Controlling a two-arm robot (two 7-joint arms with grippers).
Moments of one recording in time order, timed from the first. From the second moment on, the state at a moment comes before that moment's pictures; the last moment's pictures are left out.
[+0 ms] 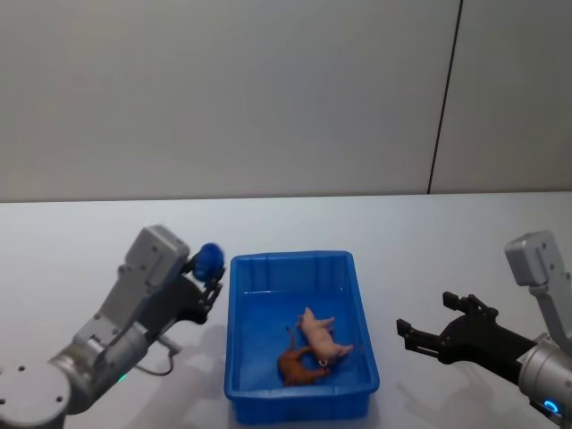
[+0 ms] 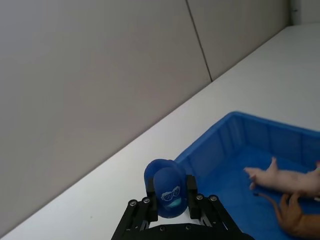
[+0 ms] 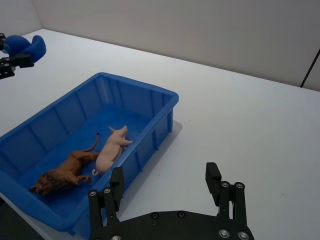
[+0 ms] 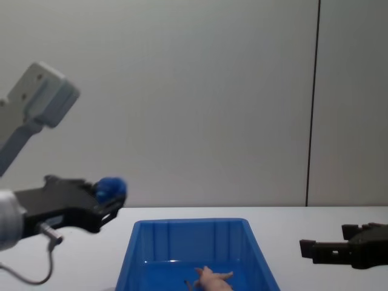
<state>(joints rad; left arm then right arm) -0.23 0.47 0.34 -1.52 -0.12 0.07 -0.23 0.12 0.35 -0.23 -1.59 0.29 0.33 0.42</state>
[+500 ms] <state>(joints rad) -0.29 0.39 0.39 -1.50 -0.08 0.03 -0.30 0.12 0.35 -0.23 -1.59 0.29 0.33 0.42</state>
